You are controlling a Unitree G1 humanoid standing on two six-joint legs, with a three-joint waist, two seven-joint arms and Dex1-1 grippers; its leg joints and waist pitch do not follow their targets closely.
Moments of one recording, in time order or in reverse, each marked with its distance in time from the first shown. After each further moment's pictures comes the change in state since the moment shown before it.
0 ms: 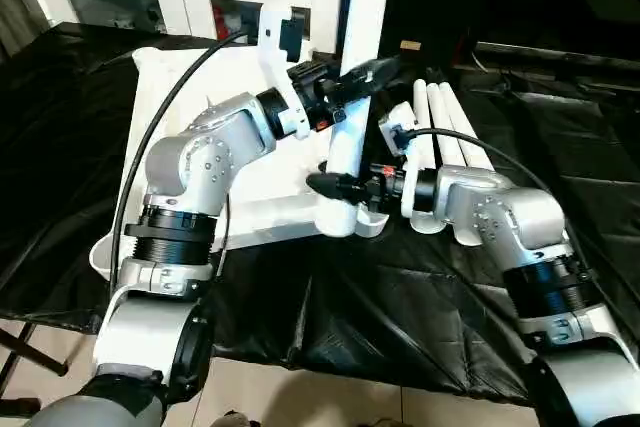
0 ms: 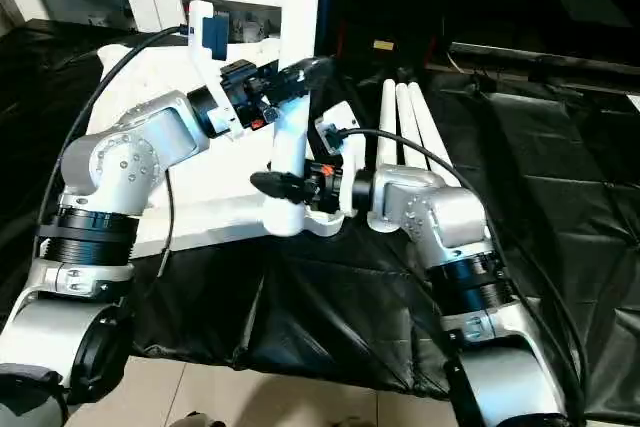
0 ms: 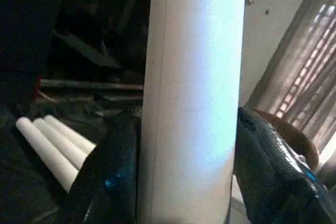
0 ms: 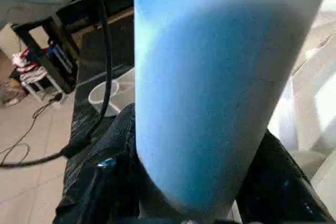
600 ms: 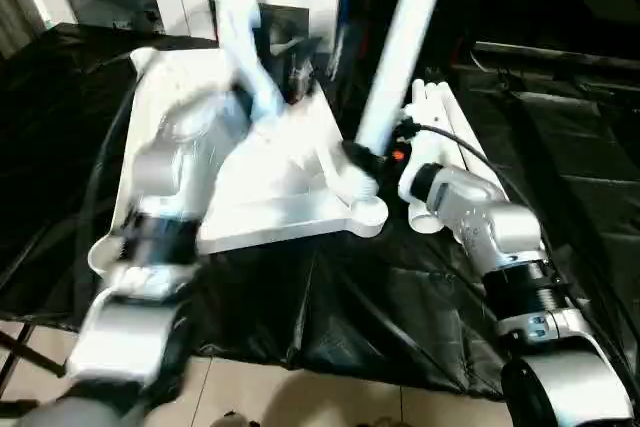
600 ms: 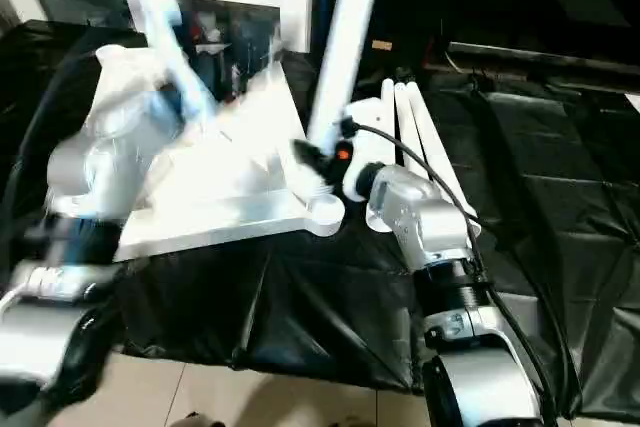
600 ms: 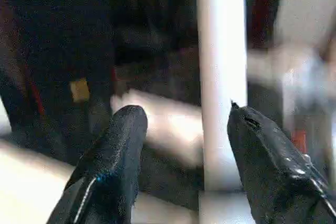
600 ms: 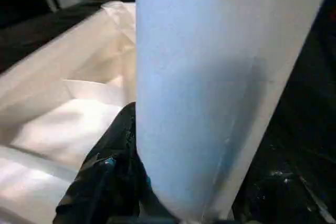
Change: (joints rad) left arm 0.144 0.187 -0.200 0.131 0.319 -0.390 -0.126; right arm 0.008 0.080 -0.114 0.248 -0.170 -0.329 -0.391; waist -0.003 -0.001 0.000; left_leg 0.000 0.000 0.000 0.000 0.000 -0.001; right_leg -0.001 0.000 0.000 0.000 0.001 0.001
